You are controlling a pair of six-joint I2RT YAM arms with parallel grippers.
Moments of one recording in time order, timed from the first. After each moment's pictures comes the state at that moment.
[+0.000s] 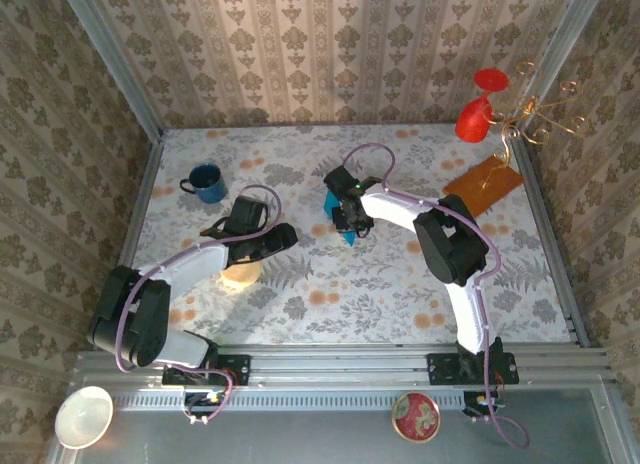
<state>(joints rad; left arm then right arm) -0.46 1.40 0.72 -0.25 0.24 -0.71 0.59 2.13 1.56 -0.69 0.10 0.47</state>
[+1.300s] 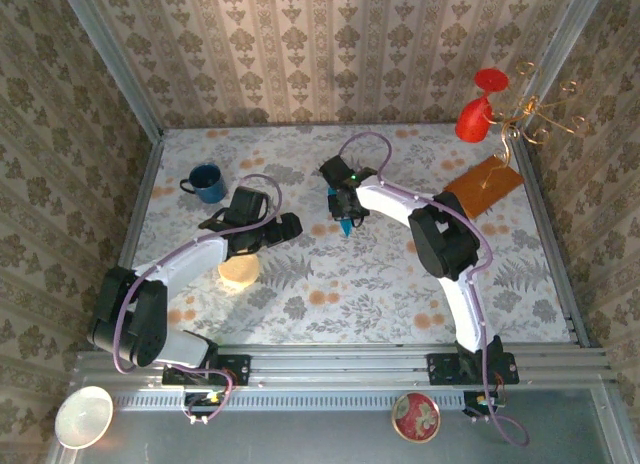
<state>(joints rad) -0.46 1.41 0.82 -0.33 0.20 -0.66 0.57 2.21 1.70 -0.71 0.17 0.48</state>
